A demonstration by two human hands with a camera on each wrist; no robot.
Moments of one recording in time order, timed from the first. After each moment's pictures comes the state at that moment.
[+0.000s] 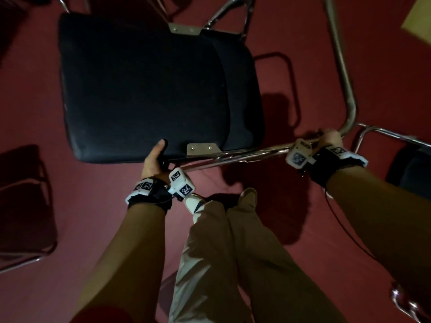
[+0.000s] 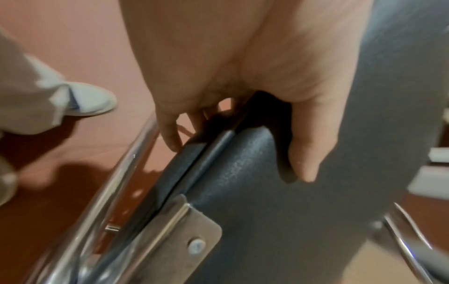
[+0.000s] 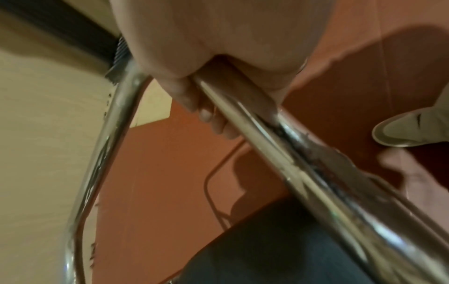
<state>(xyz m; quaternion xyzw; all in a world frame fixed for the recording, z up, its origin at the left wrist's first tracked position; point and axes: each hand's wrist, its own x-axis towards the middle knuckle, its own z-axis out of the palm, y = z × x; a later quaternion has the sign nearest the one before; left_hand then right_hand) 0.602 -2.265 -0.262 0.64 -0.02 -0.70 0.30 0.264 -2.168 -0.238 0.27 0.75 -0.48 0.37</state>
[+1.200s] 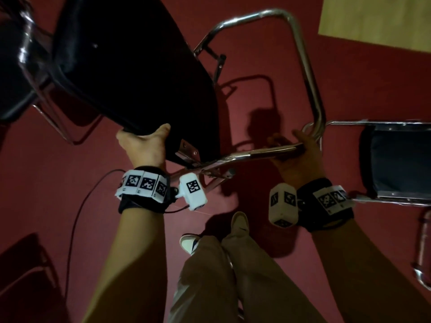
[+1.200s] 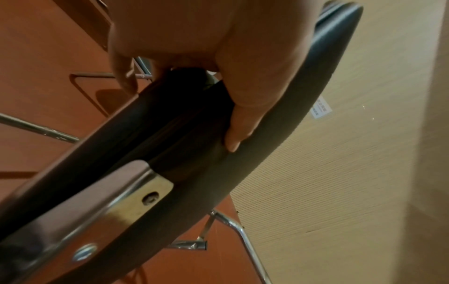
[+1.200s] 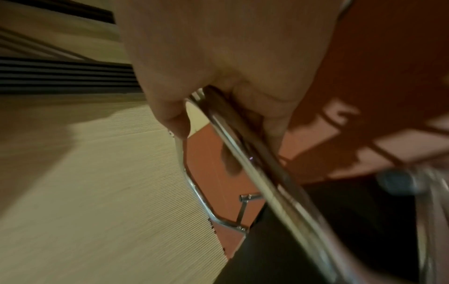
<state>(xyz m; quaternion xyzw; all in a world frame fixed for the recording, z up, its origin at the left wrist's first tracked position) 0.384 -2.336 -0.171 0.66 -0.50 -0.46 0.32 0.185 -2.111 -0.162 0.25 0.45 -0.76 0.40</state>
